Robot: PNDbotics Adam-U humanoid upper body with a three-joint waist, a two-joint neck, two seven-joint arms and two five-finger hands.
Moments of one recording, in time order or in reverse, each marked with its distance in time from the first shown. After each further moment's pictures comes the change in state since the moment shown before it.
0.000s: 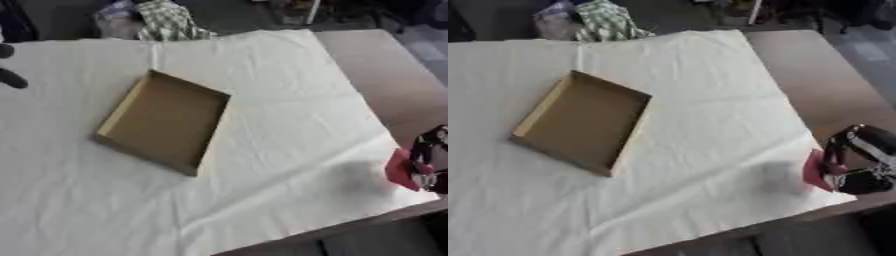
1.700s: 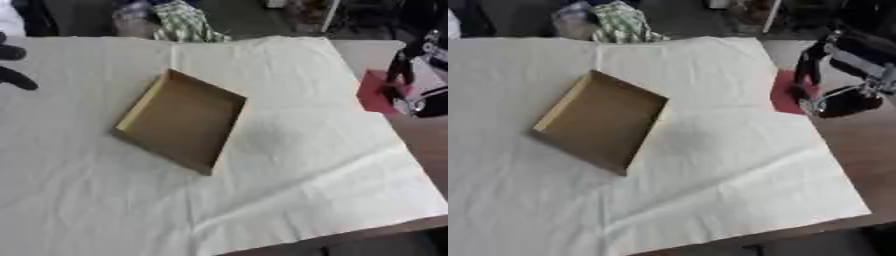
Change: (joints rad) left arm 0.001 -0.009 -0.006 0.000 -0.003 0.006 -0.022; right arm -0.457 -0.199 0.086 -0.029 -0.112 -0.099 0.087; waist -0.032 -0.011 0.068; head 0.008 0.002
